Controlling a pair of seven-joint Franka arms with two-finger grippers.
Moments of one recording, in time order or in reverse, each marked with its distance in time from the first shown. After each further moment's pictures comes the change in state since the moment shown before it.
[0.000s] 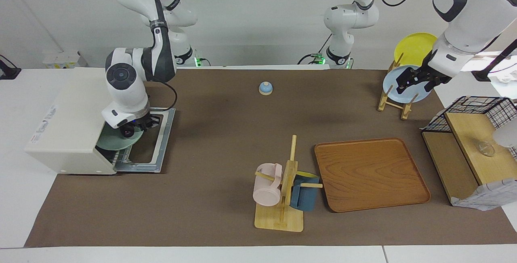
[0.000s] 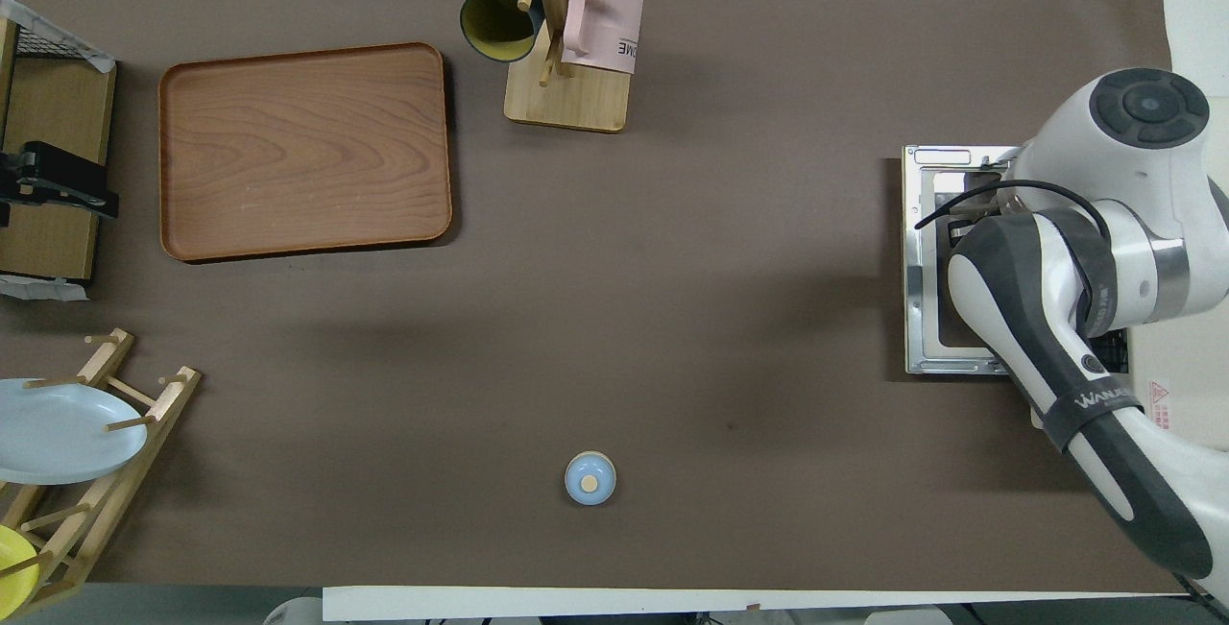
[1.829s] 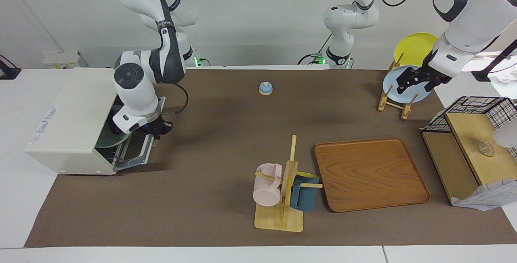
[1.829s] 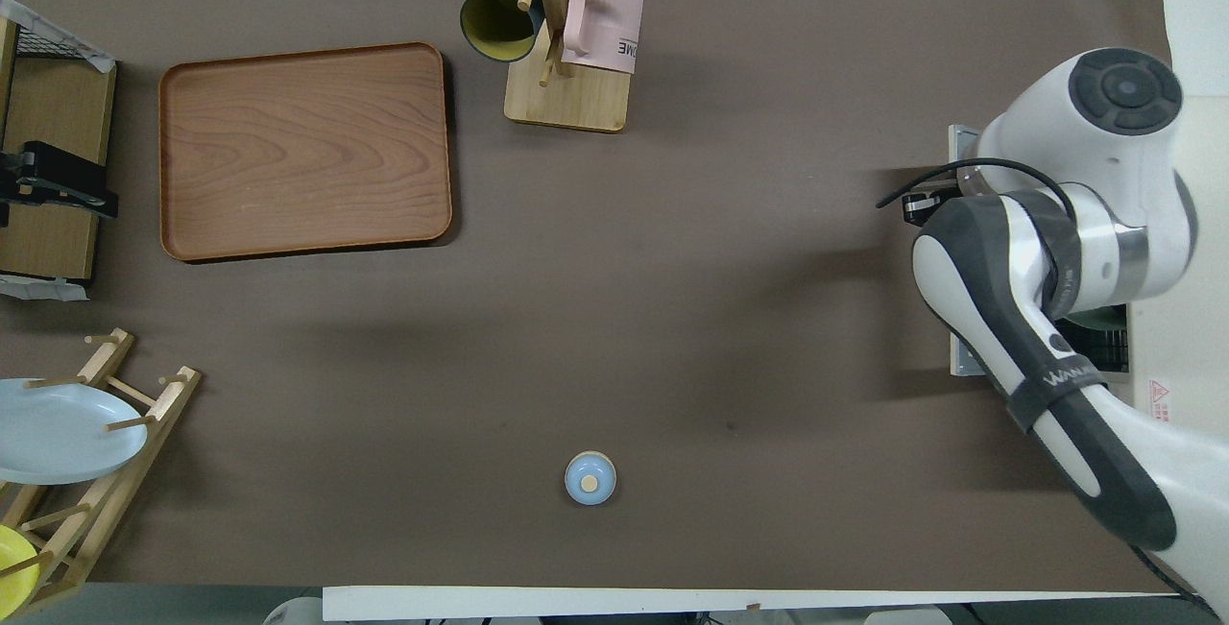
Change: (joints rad) left arm -0.001 0.000 0.001 0.000 0.000 0.001 0.000; right arm 0.026 0.092 -0.010 -0.007 0.141 0.201 -0.012
